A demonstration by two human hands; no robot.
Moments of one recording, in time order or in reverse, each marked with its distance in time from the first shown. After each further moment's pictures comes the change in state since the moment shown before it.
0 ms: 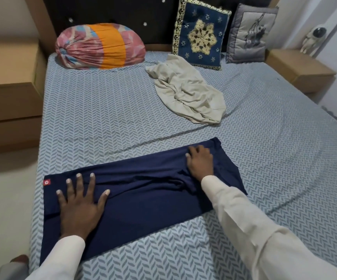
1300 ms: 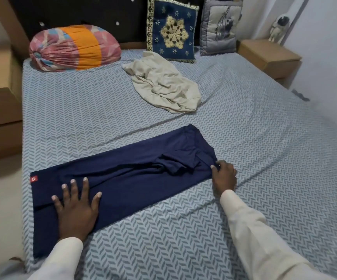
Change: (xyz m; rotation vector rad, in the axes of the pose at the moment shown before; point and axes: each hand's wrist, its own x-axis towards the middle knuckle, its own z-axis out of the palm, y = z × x) left_hand -0.053 0.020 -0.006 -0.063 -0.019 0.042; right_hand -0.135 0.119 -0.027 0.316 0.028 0.607
